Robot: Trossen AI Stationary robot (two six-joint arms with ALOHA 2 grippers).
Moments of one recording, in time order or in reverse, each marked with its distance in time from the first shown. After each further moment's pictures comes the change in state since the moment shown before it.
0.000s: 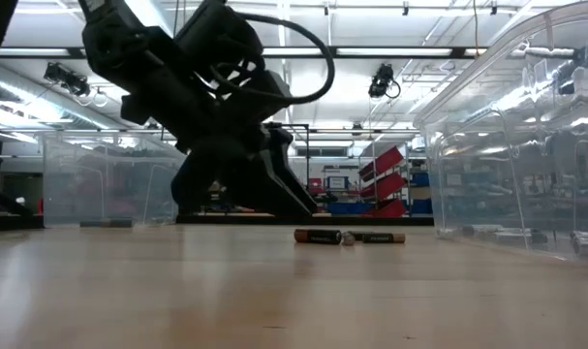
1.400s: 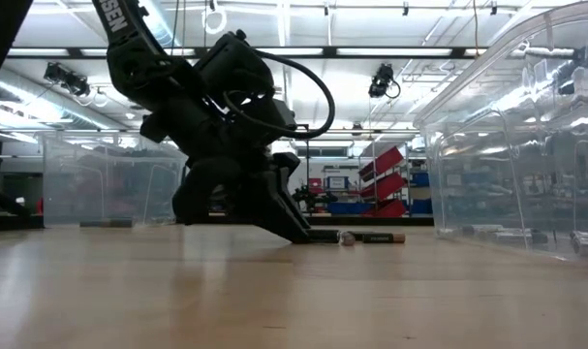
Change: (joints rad) left arm 0.099 0.078 0.004 -0.045 0.196 0.073; right arm -0.003 0.008 0.000 0.188 -0.018 -0.054
